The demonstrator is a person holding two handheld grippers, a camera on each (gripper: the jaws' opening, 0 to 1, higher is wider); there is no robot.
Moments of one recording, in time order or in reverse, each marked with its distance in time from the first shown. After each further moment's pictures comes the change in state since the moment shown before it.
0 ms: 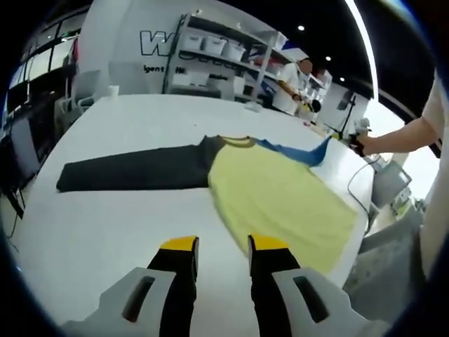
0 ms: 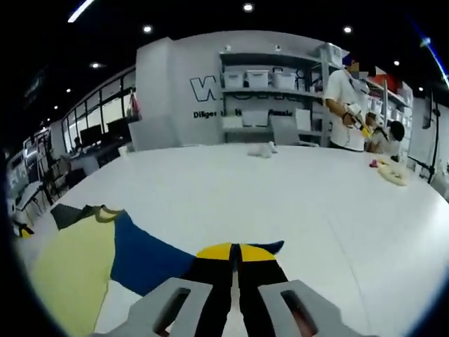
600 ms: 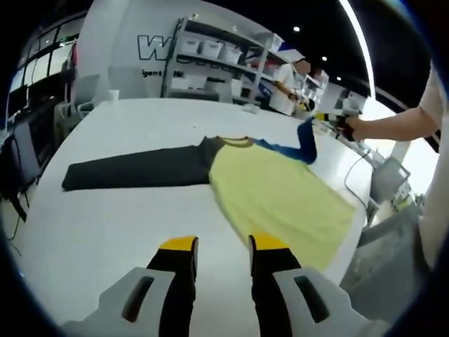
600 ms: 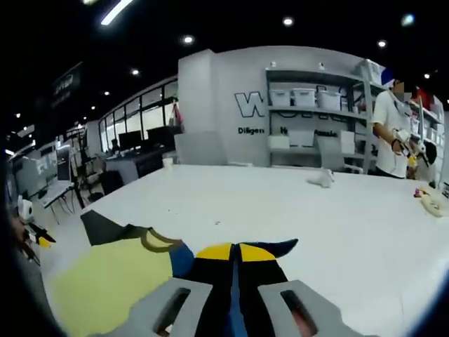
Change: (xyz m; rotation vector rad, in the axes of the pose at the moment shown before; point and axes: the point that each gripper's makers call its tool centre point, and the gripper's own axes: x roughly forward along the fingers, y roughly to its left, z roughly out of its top) left arm -0.018 0.003 -0.010 0.026 -0.013 -0.003; right arm 0.041 0.136 0.045 -0.069 -0.077 0.249
